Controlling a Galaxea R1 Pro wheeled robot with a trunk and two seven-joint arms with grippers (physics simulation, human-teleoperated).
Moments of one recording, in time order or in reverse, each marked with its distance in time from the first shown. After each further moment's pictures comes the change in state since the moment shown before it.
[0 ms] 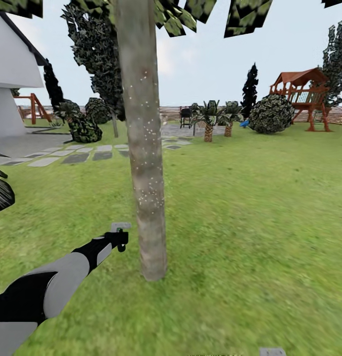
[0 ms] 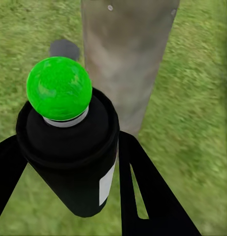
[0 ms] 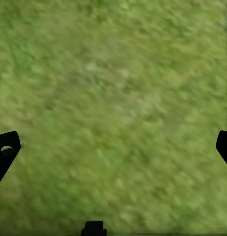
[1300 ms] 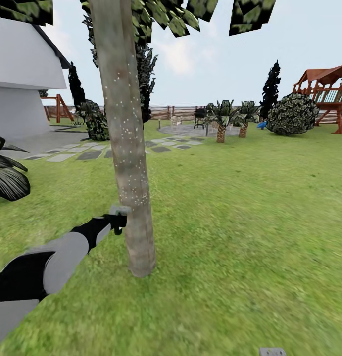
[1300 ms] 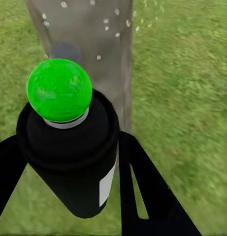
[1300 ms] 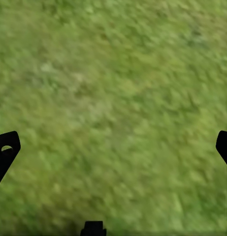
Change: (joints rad) left arm -0.132 0.010 -0.003 0.001 -0.110 0.087 0.006; right arm 0.000 0.000 0.000 0.001 0.001 0.000 -0.002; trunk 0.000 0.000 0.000
